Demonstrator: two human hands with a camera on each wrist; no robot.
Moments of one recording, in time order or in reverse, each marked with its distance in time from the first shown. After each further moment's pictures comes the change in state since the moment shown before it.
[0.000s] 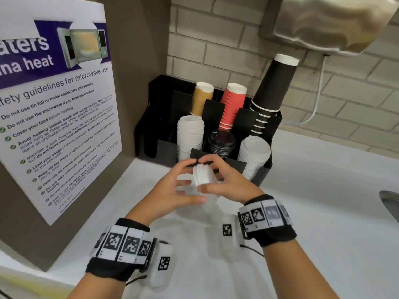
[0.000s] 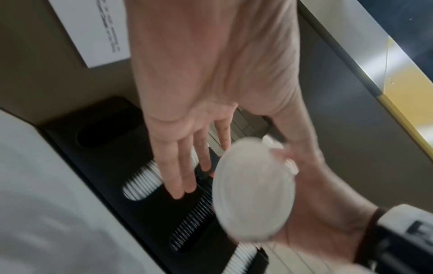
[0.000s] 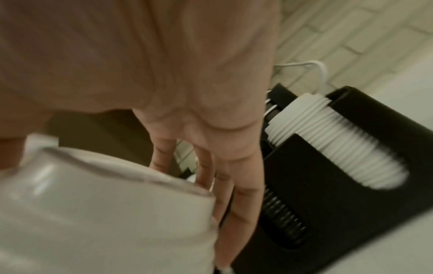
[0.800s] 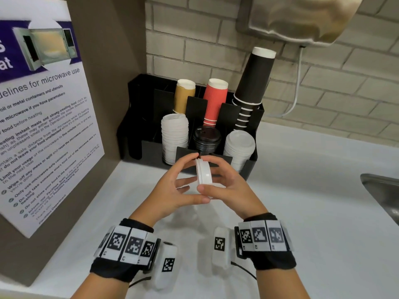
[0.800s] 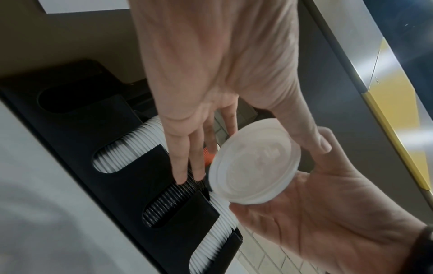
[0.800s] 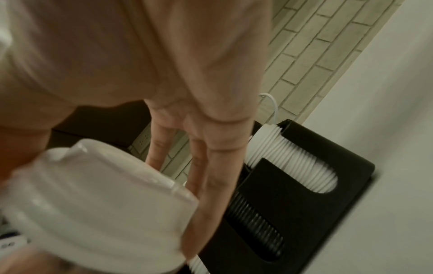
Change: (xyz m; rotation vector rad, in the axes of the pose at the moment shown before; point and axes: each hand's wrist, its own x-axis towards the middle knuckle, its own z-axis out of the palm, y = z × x) left_hand 0.011 0.008 0.029 -0.087 -0.059 0.112; right_hand -0.050 -0.005 0.007 0.403 0.264 -0.037
